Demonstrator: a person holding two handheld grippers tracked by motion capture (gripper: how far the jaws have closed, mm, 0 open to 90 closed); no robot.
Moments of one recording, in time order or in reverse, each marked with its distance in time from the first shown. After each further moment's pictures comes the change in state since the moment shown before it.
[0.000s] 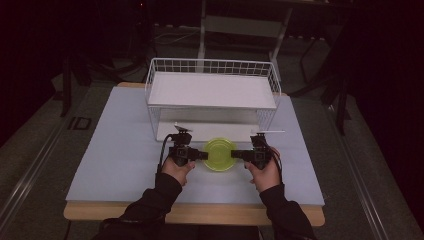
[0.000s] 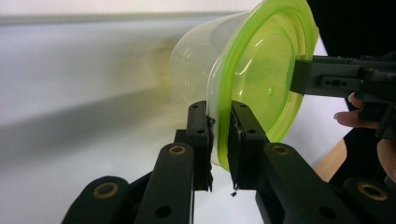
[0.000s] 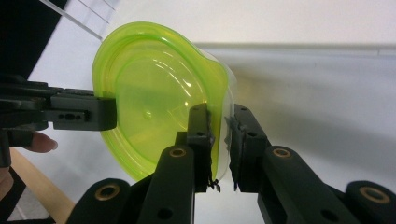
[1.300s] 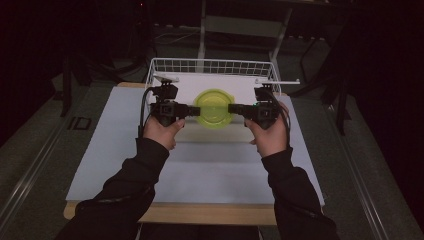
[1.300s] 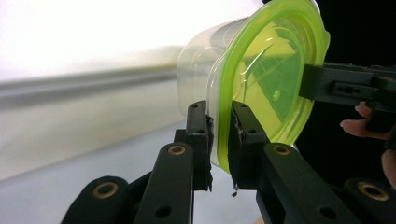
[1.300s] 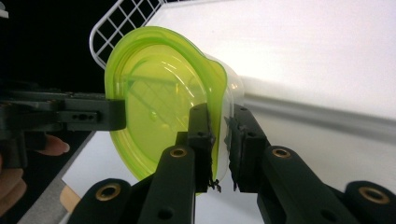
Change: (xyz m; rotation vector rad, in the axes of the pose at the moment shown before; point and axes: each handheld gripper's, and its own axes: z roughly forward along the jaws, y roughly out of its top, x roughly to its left) left arm -0.059 0.082 -0.119 -0.198 0.044 0.081; right arm 0.092 0.102 -0.085 -0.185 0.031 -0.137
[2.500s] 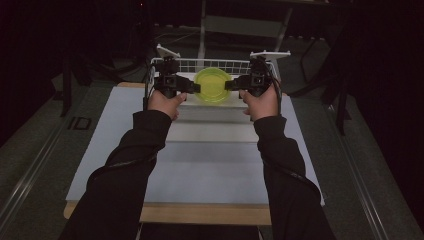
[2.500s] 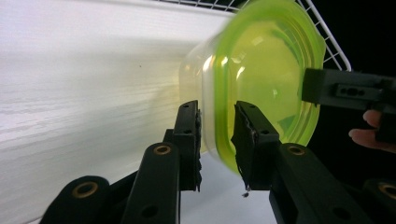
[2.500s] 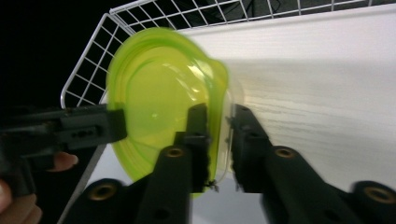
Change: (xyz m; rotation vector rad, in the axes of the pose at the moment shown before) left arm 0.026 0.061 0.026 0.020 0.028 -0.049; right arm -0.024 0.067 0.042 0.069 -0.018 0.157
